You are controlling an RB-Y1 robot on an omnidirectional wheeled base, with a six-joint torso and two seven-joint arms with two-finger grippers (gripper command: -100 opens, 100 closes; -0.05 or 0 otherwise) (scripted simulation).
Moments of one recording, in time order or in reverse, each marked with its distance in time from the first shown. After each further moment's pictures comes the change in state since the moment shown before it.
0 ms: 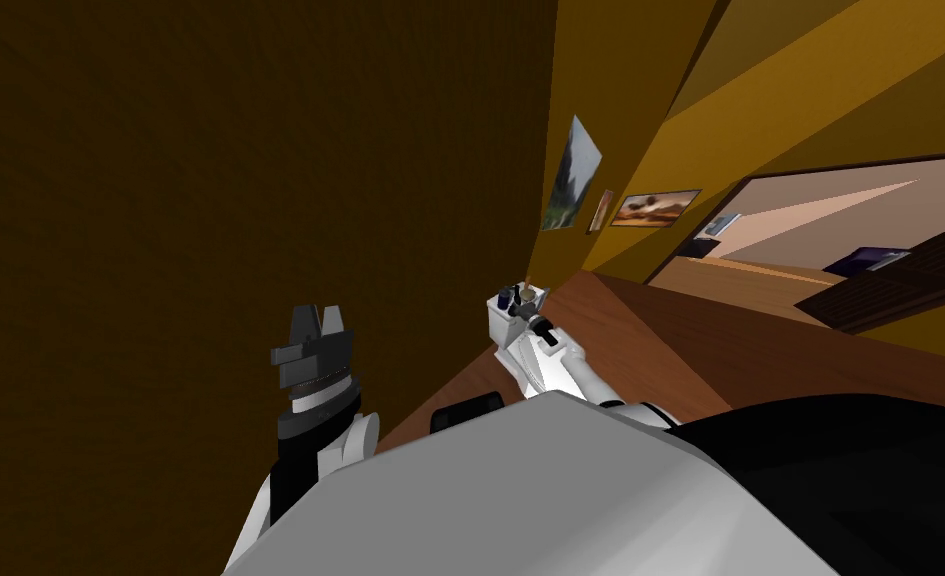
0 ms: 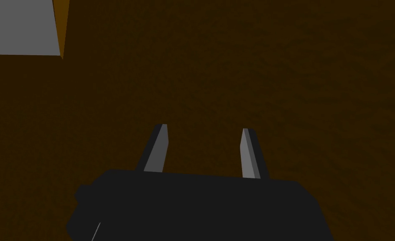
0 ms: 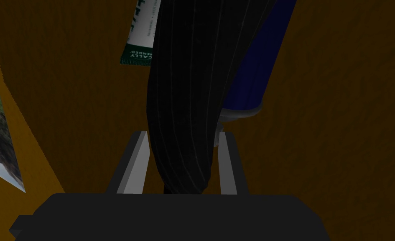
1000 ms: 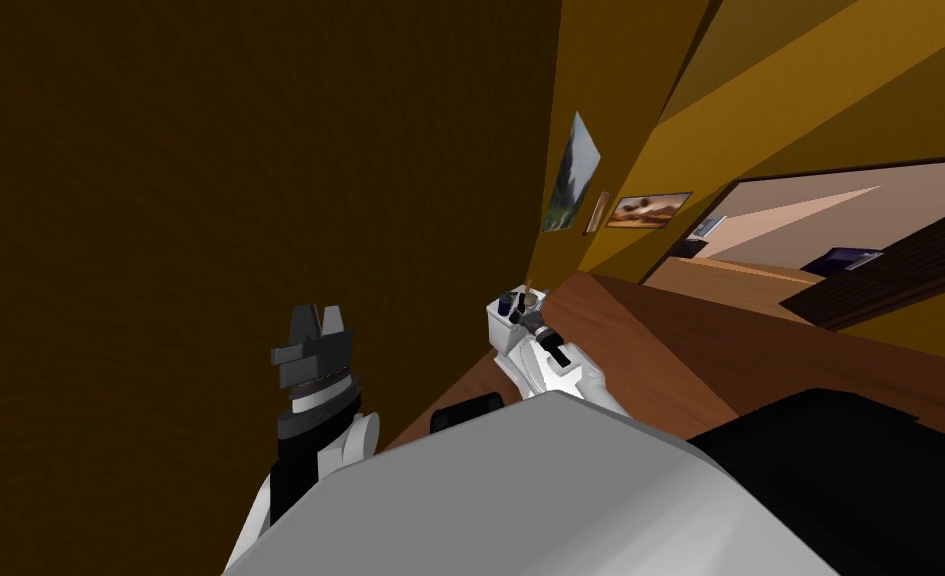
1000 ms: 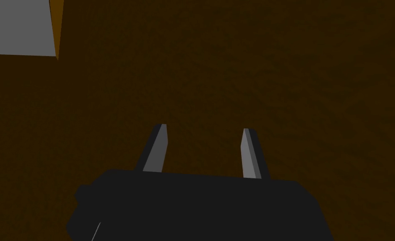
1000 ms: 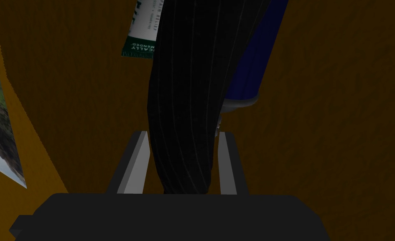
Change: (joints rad) left arm 0.000 0.000 0.000 0.000 0.000 0.000 0.000; right arm 0.254 0.048 -0.011 -0.289 0.093 0.014 -0.082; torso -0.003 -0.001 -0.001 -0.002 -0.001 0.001
